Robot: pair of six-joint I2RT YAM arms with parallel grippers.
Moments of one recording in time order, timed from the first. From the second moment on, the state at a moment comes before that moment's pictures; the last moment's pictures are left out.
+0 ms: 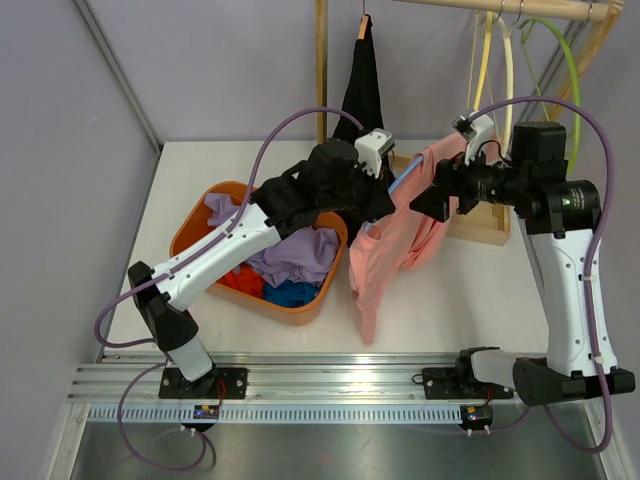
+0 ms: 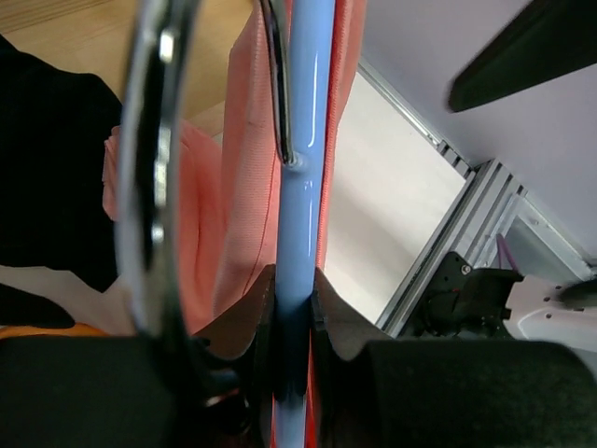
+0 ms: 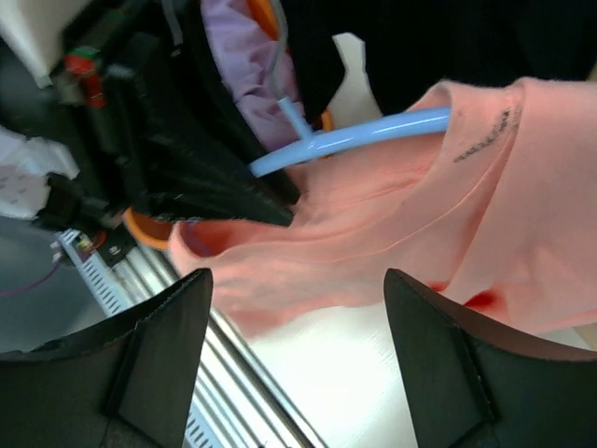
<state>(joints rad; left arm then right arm) -0.91 1.67 1.83 -0.58 0.15 -0.34 0.07 1.25 1.78 -1.13 -0.80 -0.16</state>
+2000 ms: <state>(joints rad) -0.88 1.64 1.79 -0.61 0.16 -0.32 0.20 1.33 1.82 -0.89 -0.81 -0.08</state>
